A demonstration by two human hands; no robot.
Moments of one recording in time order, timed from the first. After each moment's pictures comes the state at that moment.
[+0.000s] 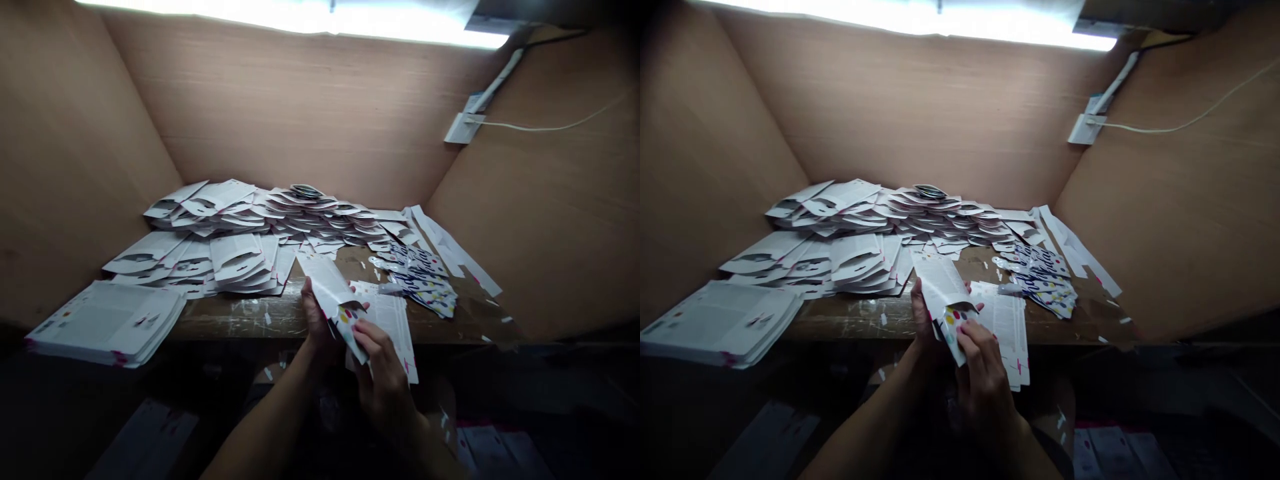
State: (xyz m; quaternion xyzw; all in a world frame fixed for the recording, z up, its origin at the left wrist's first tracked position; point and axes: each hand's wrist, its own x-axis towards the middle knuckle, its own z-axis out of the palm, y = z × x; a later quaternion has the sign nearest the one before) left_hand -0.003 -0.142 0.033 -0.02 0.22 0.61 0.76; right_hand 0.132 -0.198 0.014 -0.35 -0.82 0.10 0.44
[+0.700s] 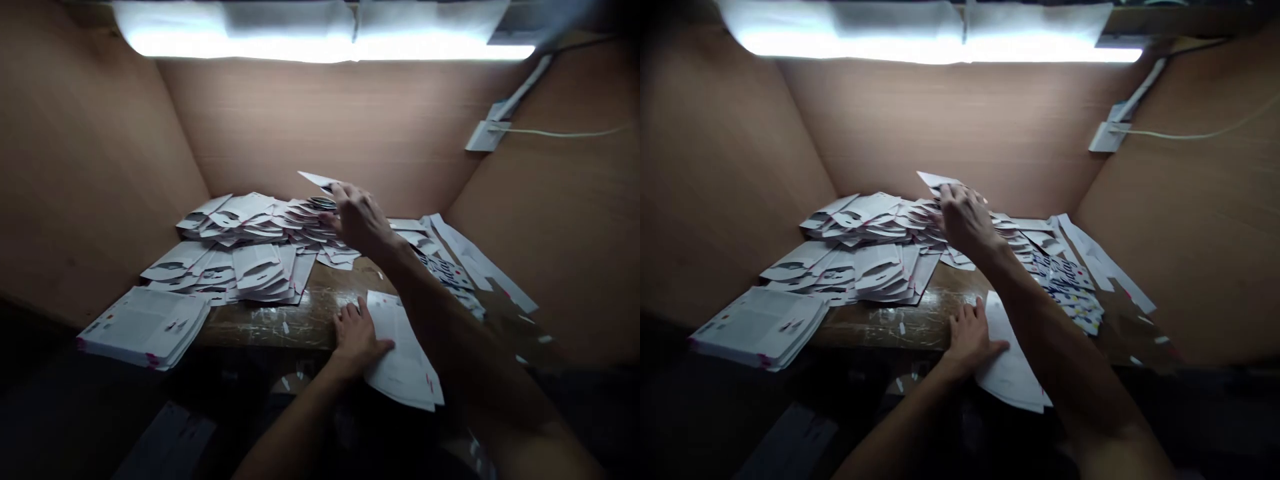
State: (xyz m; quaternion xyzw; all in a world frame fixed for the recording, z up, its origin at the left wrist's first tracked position) left_hand 0.003 -0.127 0.007 0.63 0.71 0.22 0.23; right_hand 0.023 -0.018 0.214 -0.30 -0.87 -0.10 0.39
